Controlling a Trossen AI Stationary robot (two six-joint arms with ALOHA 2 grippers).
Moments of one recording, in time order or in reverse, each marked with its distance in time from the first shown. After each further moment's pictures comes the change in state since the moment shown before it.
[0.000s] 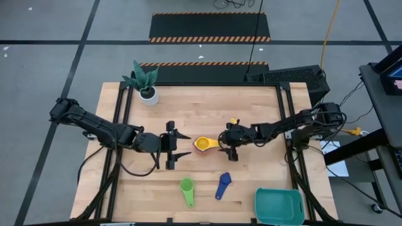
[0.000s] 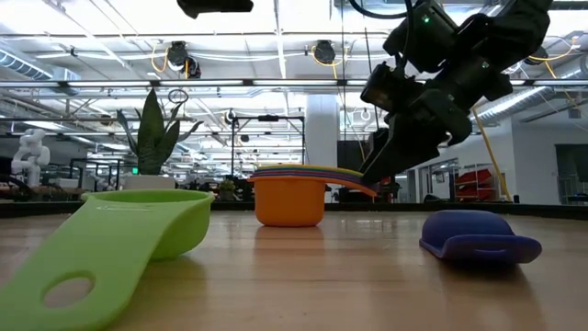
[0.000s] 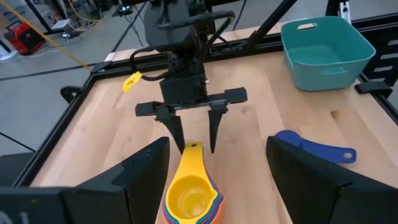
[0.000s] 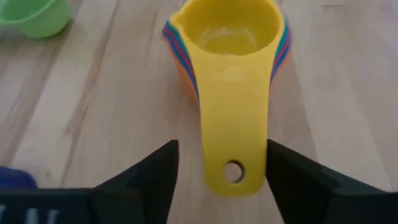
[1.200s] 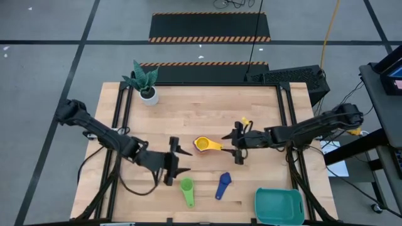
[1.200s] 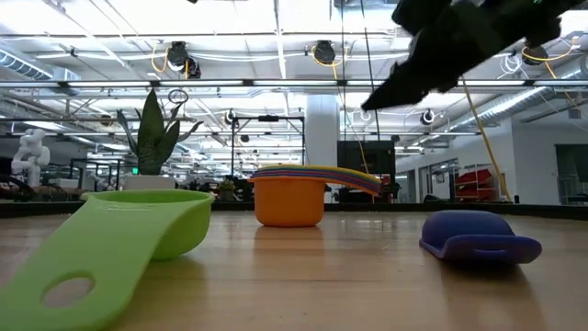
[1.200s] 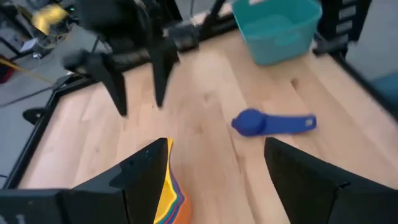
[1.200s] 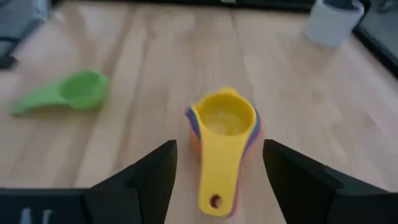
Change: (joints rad) left arm -0.148 0.120 0.037 -0.007 -0.036 0.090; right arm 0.159 -0.289 0.000 -0.093 0.238 0.044
